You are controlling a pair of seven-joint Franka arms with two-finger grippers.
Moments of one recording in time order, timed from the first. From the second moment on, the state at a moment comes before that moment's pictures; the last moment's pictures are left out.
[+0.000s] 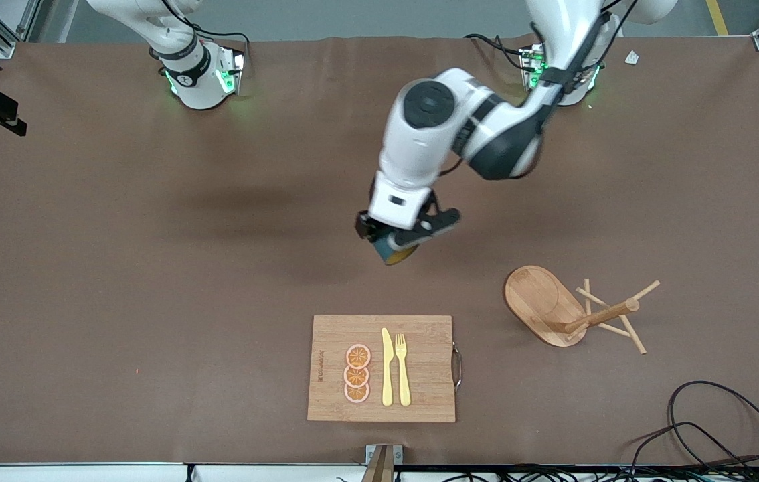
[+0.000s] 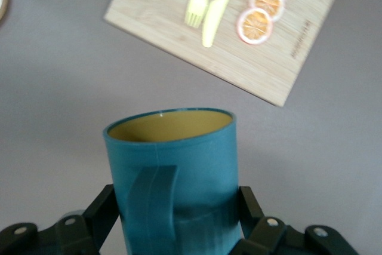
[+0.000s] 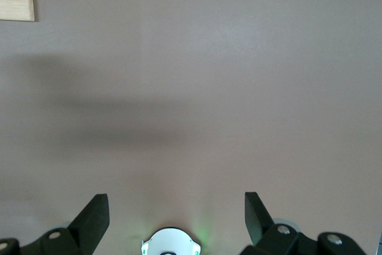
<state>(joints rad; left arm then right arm) -0.69 0.55 -0.15 -1.40 0.13 2.13 -1.24 0.01 -0.09 -0.09 -1.53 -0.02 1.36 -0.12</state>
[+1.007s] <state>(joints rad) -0.96 0.74 -0.15 -1.40 1.10 2.37 -1.54 0.01 -0.09 -0.09 -1.53 -0.02 1.35 -0.12</state>
